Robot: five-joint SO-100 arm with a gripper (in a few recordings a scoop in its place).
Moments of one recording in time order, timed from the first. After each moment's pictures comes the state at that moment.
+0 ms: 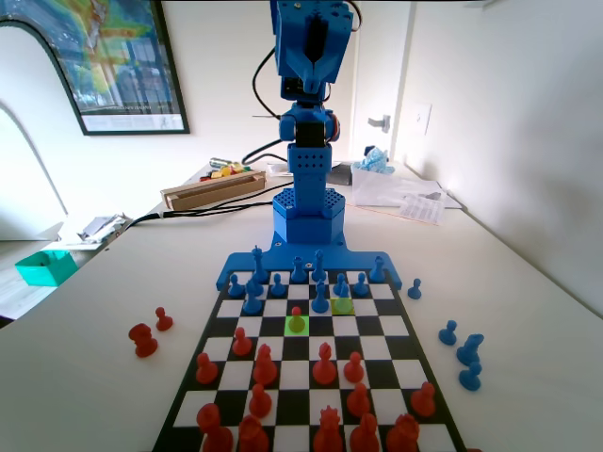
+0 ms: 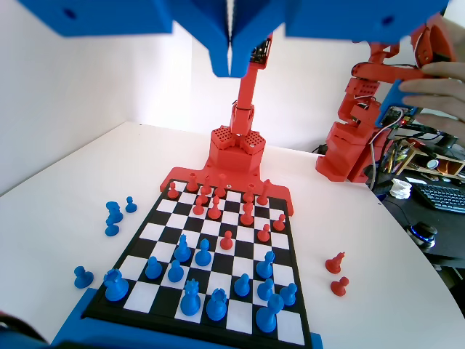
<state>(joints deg) 0.7 174.9 124.7 91.1 -101.2</state>
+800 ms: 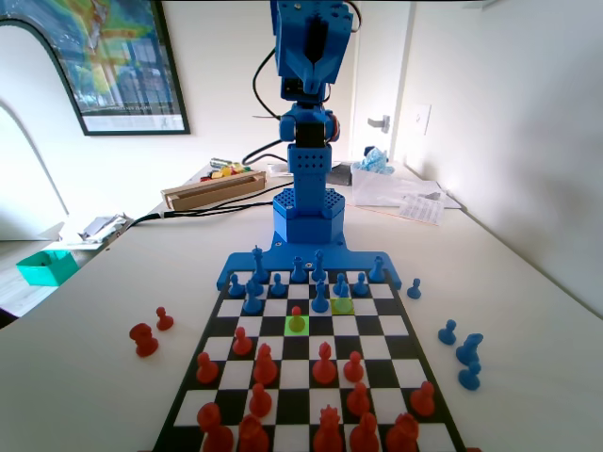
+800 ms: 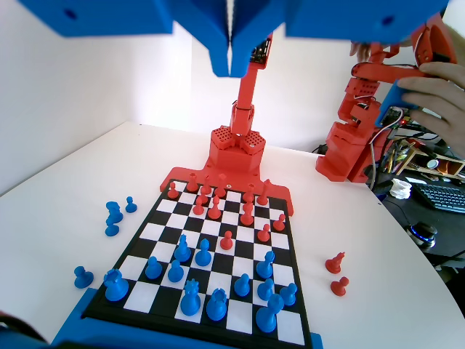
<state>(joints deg) 0.7 174.9 124.7 91.1 -101.2</state>
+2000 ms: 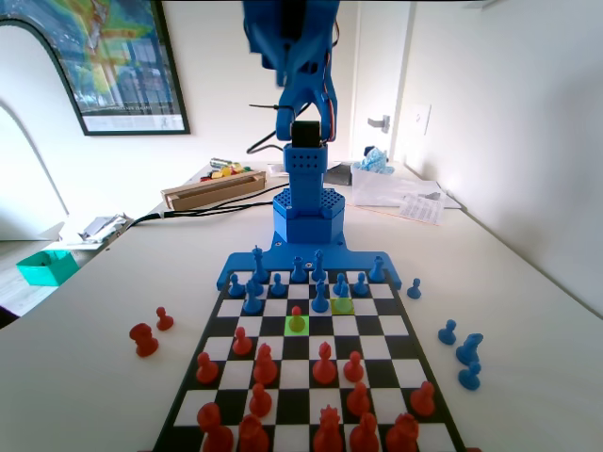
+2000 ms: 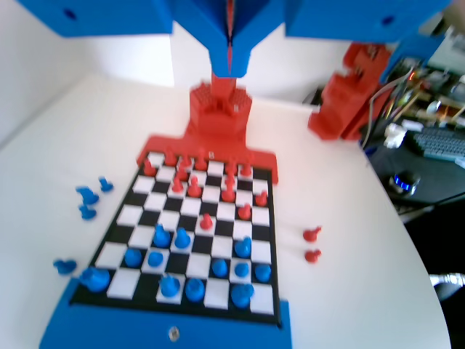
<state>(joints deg) 8.7 133.9 103.7 88.8 -105.5</state>
